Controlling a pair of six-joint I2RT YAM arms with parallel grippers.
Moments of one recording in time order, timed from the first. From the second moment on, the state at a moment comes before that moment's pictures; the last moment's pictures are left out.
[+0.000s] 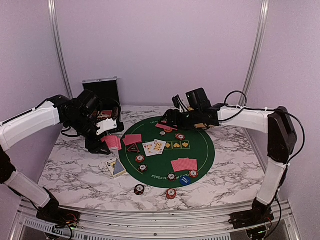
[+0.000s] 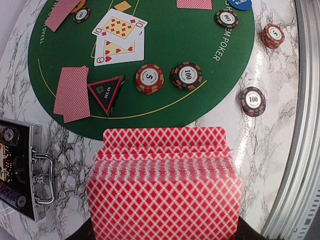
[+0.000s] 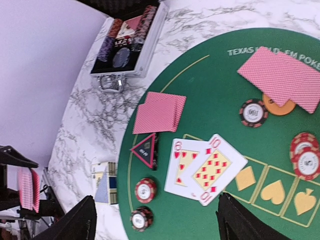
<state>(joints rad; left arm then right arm) -0.56 1.43 1.27 -1.00 0.24 0.71 0.62 1.85 1.41 -0.21 -0.37 0.55</state>
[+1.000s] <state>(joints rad) -0.56 1.44 1.29 -1.00 0.26 0.69 0.89 2.07 1.45 0.33 -0.74 1.02</state>
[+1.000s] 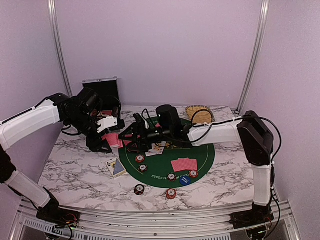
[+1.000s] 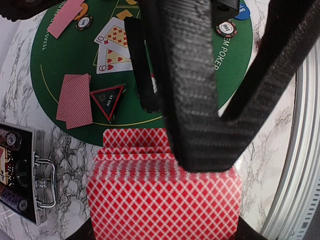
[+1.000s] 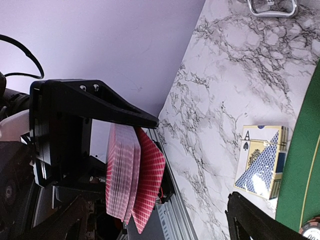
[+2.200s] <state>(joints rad) -0.56 1.45 1.30 -1.00 0.28 0.69 0.96 2.37 1.78 0.40 -0.83 1.19</state>
